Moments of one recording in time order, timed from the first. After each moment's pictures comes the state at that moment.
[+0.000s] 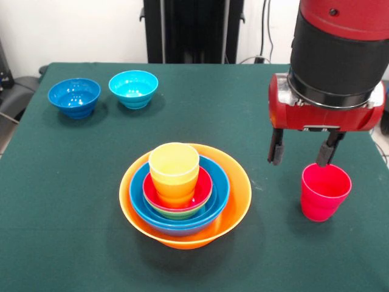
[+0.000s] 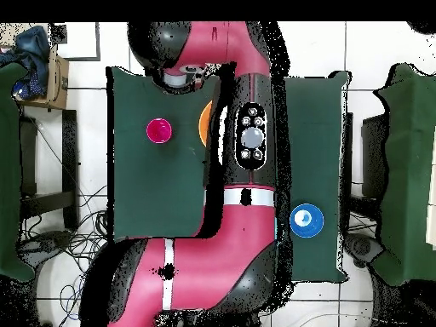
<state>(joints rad) -0.11 -0.21 0.16 0.44 -0.15 1.45 1.78</state>
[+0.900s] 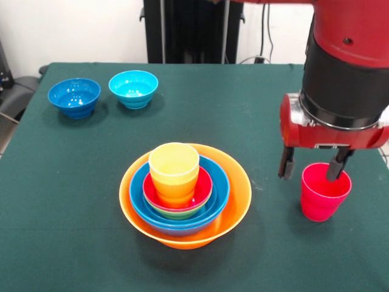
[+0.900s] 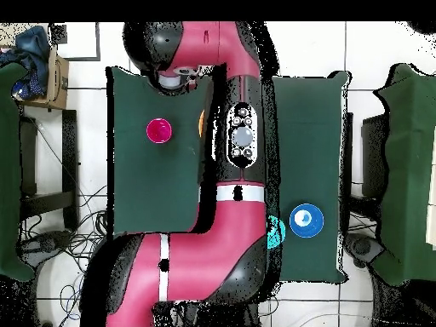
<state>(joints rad) -0.09 -0.15 0.17 0.39 -0.15 1.45 1.78</state>
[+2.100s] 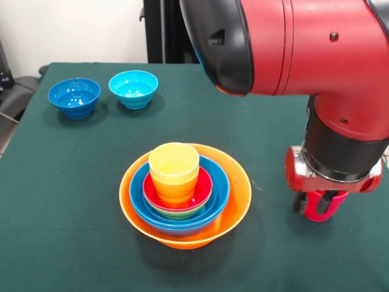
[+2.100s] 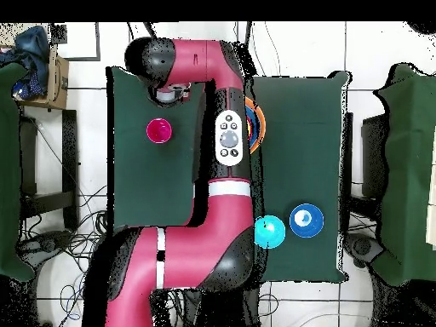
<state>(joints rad) -0.06 -0.04 0.17 0.38 -0.15 1.34 1.78</state>
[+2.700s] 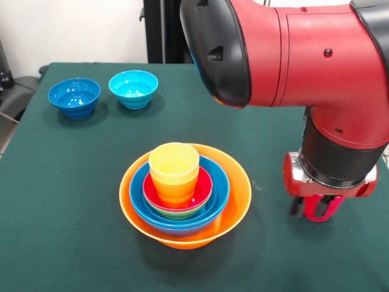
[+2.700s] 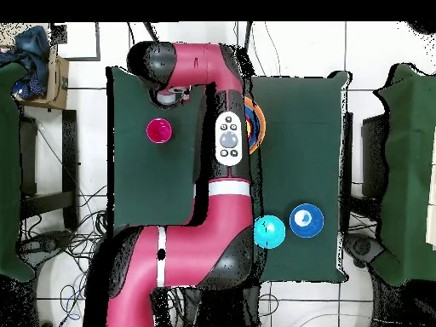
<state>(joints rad) -0.06 -0.03 0.17 0.38 -0.15 1.34 1.78</state>
